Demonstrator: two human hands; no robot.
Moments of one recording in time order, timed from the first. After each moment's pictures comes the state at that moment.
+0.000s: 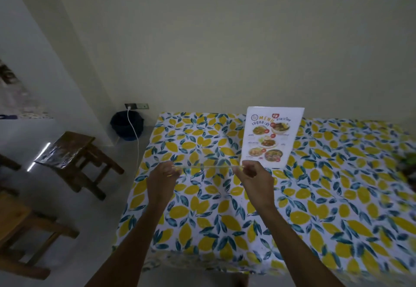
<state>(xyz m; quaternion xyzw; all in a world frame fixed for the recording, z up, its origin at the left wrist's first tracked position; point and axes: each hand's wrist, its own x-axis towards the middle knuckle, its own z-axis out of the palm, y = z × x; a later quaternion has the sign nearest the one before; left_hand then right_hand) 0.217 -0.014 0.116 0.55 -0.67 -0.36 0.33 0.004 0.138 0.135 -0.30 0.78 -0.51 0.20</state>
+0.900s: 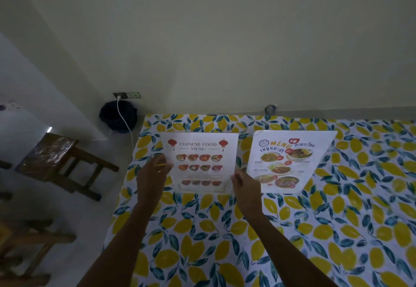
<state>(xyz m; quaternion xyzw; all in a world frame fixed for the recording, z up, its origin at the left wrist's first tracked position) 0.118 -0.167 0.094 0.57 -0.70 -0.33 0.27 -0.094 -0.013 0.040 -0.35 0.83 -0.39 0.18</state>
